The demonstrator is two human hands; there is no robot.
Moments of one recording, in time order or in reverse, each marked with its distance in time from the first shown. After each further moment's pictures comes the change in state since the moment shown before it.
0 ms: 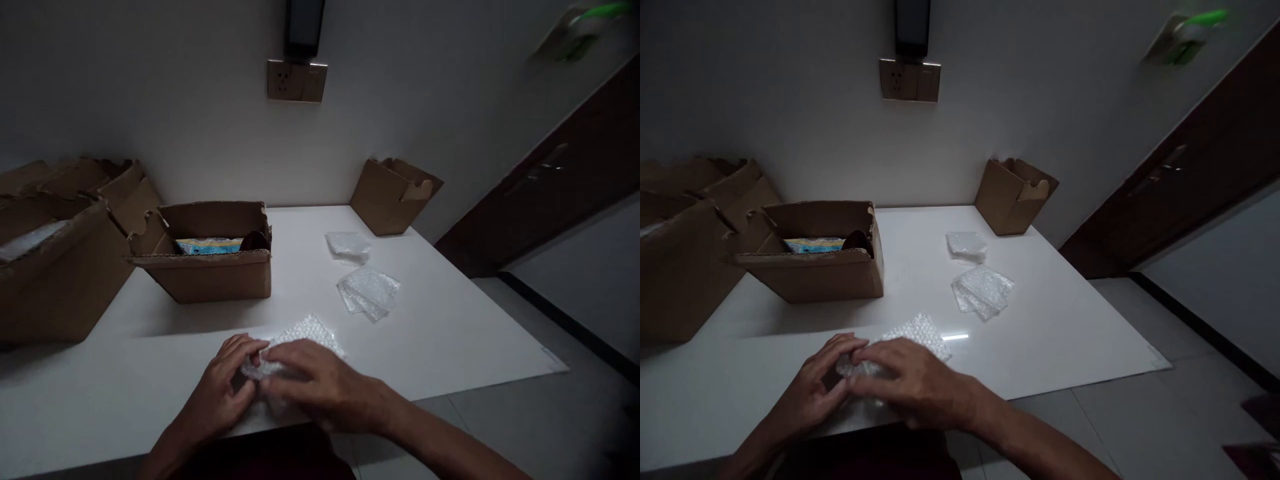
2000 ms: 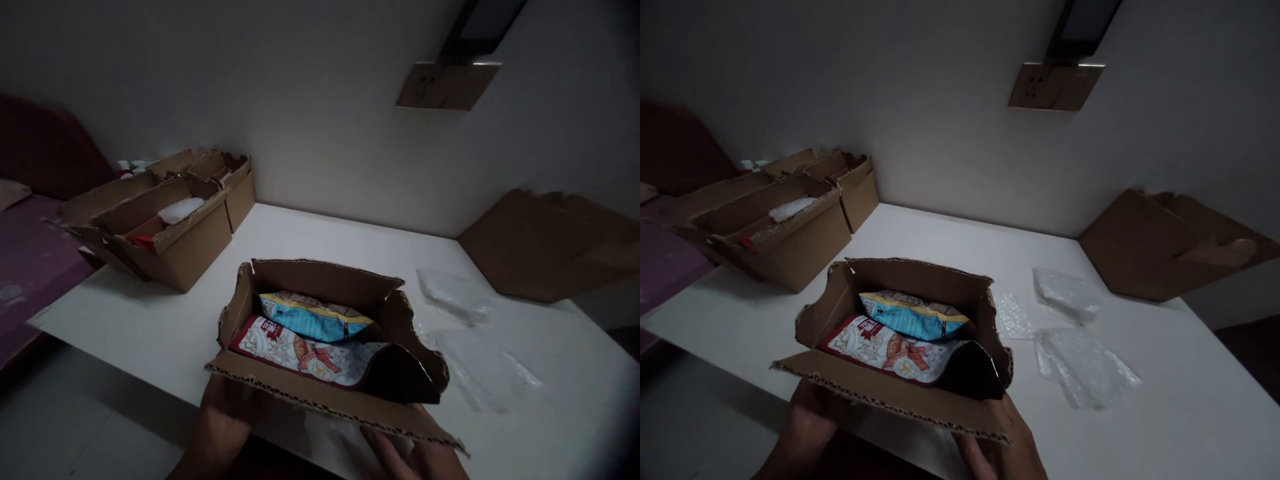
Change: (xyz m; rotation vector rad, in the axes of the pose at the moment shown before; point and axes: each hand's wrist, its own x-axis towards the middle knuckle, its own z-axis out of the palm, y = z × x) left_hand -0.069 -0.030 0.003 -0.125 0.876 -0.598; right_hand -0.025 0.012 0.013 0.045 0.071 0.577
